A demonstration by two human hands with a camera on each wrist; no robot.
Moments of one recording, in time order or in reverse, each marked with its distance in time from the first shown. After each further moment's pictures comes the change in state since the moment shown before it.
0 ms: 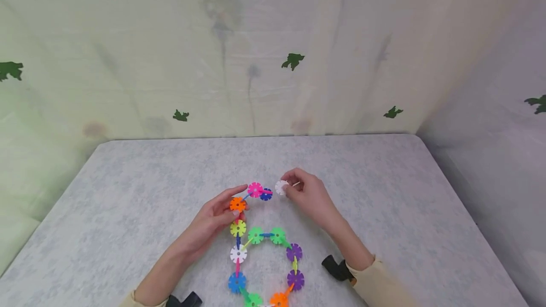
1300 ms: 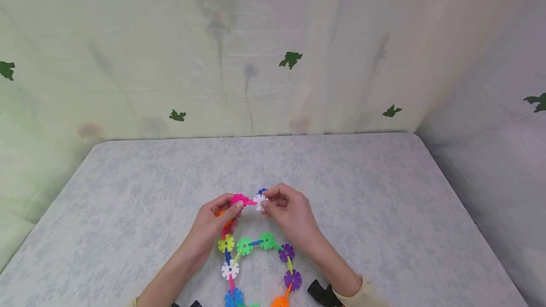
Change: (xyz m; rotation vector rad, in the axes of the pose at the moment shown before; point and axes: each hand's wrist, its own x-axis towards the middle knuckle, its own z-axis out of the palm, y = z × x) left_hand 0.002 0.000 0.022 0.085 0.289 -0.082; right_hand -0.031 -0.019 0.039 0.281 0.047 -0.052
